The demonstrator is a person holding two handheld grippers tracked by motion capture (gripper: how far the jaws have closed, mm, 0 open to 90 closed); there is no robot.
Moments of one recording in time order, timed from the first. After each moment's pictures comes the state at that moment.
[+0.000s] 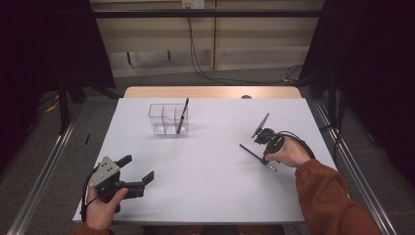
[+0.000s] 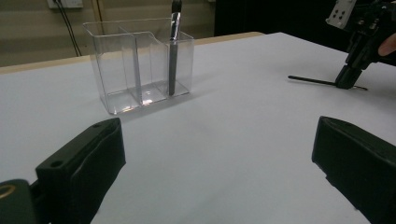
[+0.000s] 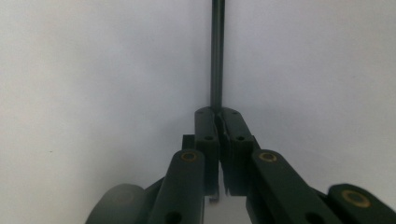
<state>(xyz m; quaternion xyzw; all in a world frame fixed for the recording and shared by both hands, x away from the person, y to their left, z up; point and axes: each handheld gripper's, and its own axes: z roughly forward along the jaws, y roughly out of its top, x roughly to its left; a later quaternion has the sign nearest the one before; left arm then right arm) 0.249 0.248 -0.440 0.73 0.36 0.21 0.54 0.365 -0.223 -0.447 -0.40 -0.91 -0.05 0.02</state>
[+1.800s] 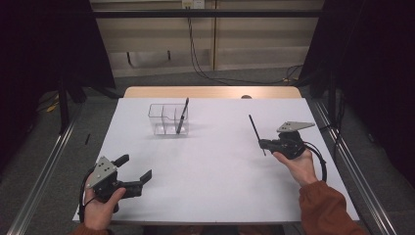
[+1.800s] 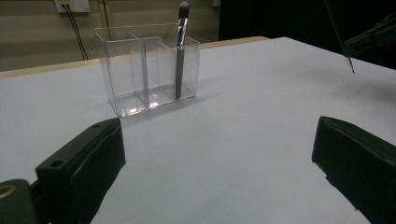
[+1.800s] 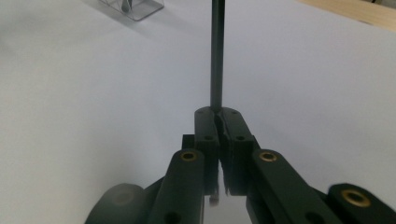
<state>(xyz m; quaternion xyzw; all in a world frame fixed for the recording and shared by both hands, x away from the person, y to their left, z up) 0.247 0.252 -0.438 0.73 0.36 0.22 0.54 0.317 -0.265 -0.431 -0.40 -0.80 -0.42 -0.16</state>
